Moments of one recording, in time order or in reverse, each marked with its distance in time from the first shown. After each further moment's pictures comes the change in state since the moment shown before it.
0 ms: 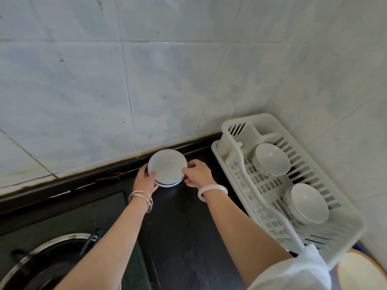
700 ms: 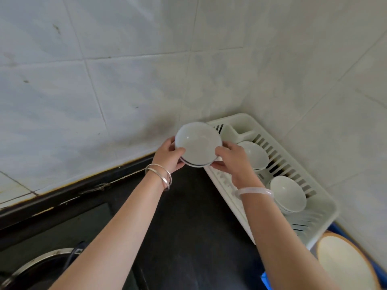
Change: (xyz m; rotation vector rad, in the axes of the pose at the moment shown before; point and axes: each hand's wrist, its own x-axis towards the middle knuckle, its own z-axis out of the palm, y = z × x) left_hand -0.094 0.085 0.105 0.098 -0.399 0.136; right_hand -0.063 -0.023 -0.131 0.434 0.203 -0.138
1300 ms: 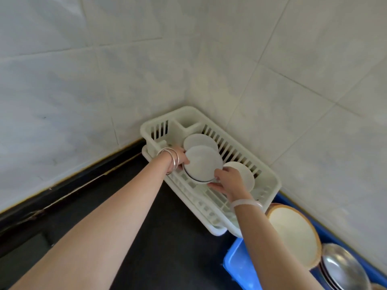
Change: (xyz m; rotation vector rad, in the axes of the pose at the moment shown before) left_hand 0.042 -0.043 0.156 0.832 -0.447 -0.183; right_hand 0.003 0.080 -0.136 0.185 0.266 0.246
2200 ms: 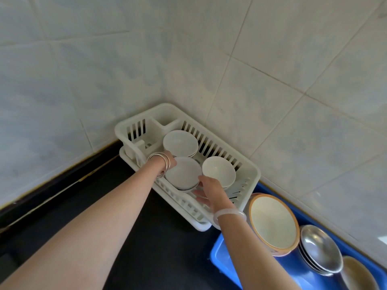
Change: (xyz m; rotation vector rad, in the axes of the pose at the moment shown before) left_hand 0.038 -0.011 0.025 0.517 -0.005 0.012; right_hand -0.005 0.035 -0.006 -0.002 0.047 0.168
